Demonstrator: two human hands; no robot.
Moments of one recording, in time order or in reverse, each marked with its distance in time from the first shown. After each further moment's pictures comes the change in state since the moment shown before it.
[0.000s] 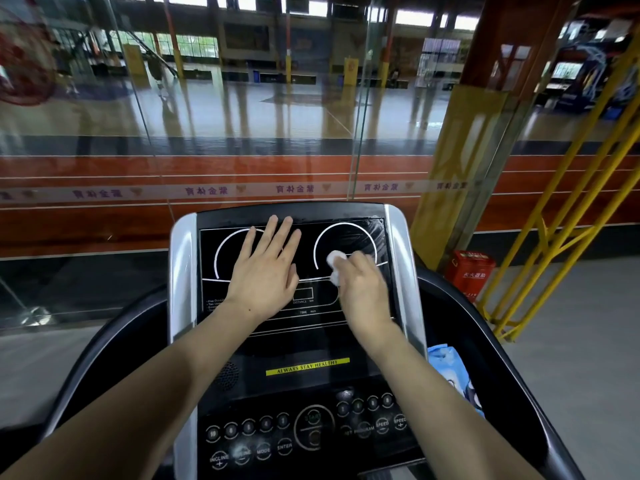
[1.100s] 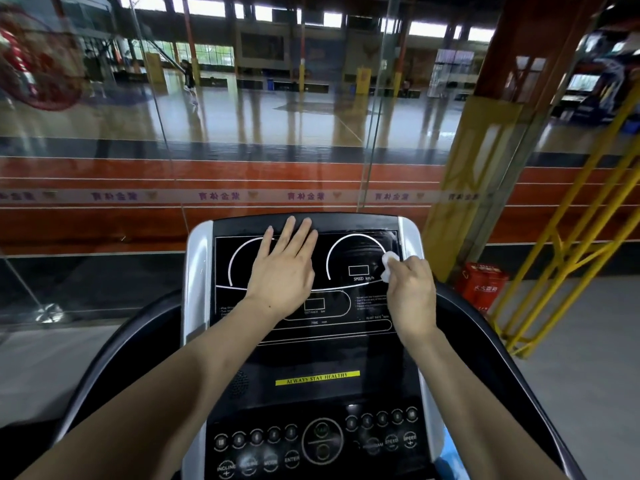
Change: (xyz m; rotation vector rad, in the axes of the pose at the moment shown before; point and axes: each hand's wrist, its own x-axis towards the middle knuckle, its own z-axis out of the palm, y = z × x) left_hand 0.020 0.004 -0.010 -0.046 -0.066 -0.034; right_hand 0.011 0.052 -0.020 -0.136 0.109 0.058
